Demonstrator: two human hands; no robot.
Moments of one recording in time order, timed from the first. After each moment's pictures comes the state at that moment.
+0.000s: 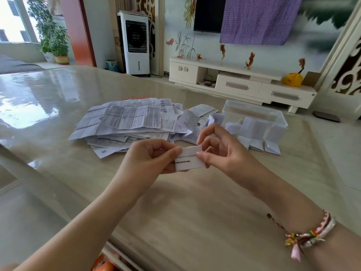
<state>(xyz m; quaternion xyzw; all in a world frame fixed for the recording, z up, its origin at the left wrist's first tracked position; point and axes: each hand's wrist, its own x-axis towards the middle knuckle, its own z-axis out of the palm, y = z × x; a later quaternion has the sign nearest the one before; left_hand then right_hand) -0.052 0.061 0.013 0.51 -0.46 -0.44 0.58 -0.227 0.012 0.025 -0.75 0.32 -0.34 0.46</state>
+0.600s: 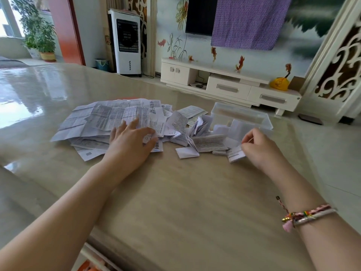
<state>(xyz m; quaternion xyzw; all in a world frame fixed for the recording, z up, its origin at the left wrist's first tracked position) -0.011 -0.012 -0.007 0.72 -0.65 -0.04 0.25 -0.298 -0.046 0.019 -0.64 0.70 -0.27 0.16</state>
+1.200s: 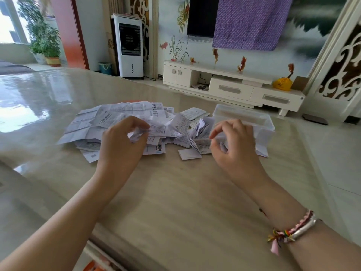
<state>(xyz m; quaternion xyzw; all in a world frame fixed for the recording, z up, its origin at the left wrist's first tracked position) -0.017 0.020 0.006 0.61 -0.56 -0.03 0.55 -0.246 -0.016 0.013 -0.78 0.49 -0.39 -0.01</state>
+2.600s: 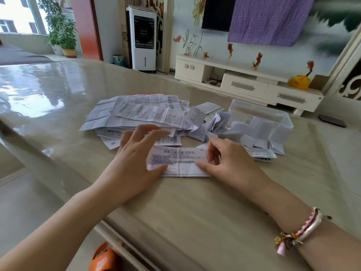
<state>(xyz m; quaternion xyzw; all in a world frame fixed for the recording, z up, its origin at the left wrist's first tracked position) -0.003 0.068 -0.014 0.61 -0.71 -0.03 0.35 -0.226 0.005 0.005 -0.86 0.44 -0.25 0.10</state>
